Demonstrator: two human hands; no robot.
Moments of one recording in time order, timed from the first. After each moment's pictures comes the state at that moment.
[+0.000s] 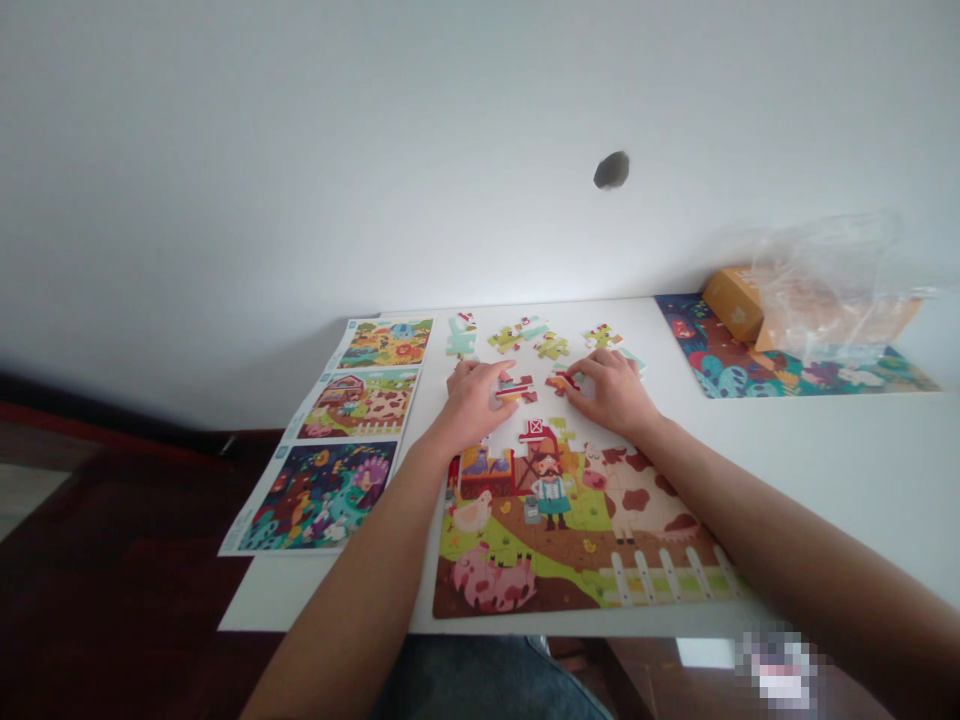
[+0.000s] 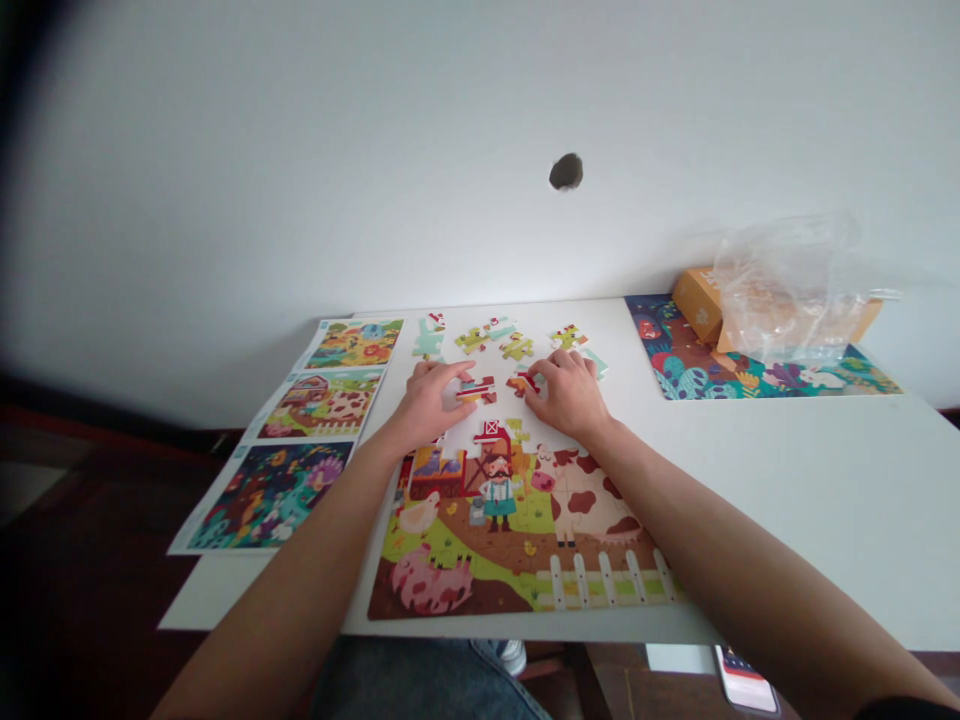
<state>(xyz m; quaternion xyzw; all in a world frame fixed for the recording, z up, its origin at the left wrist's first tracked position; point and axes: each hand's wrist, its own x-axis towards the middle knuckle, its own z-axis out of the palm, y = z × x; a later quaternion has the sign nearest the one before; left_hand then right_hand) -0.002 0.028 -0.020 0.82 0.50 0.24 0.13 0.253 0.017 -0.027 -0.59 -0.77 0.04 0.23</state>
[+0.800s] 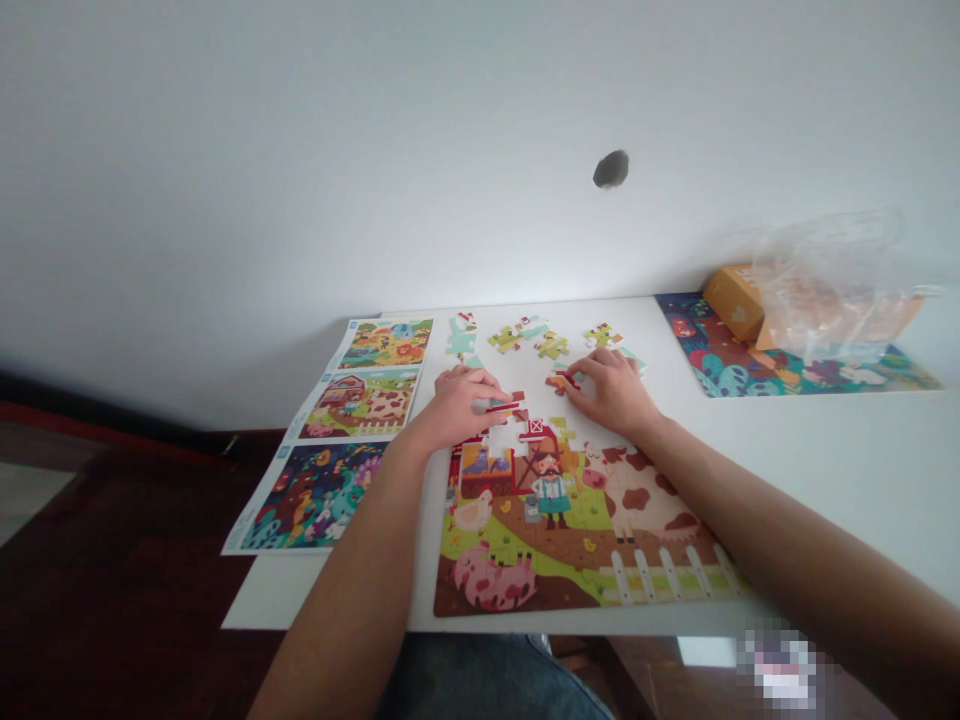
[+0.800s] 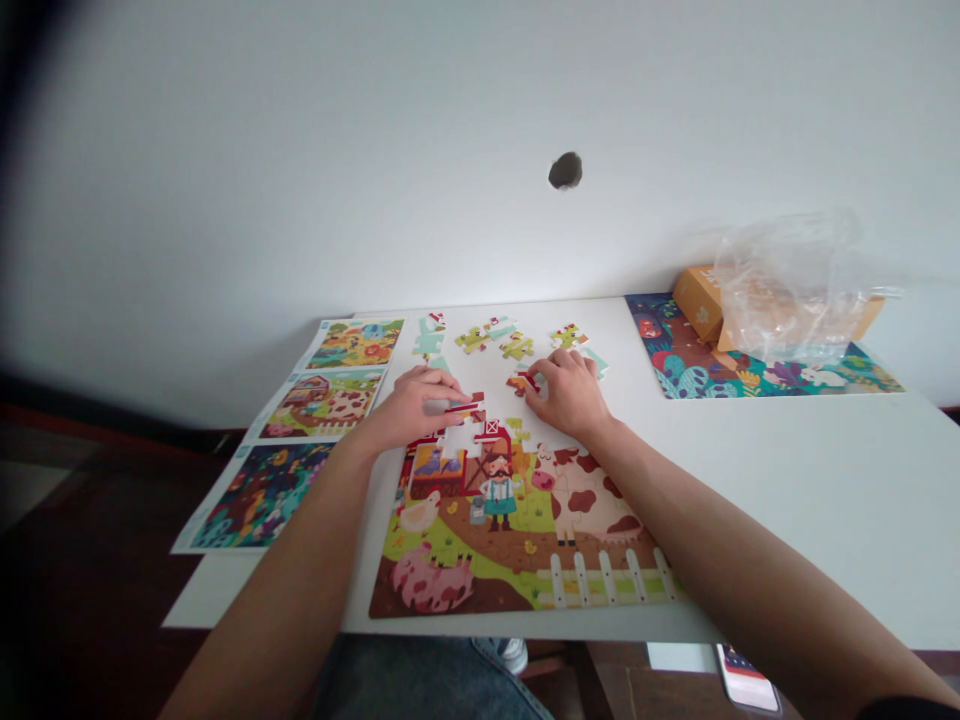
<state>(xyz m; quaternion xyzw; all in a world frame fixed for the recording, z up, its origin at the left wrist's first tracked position) -0.025 0.032 -0.001 0.86 0.45 0.15 0.19 0.252 0.016 -0.026 -0.59 -0.77 0.04 0.24</state>
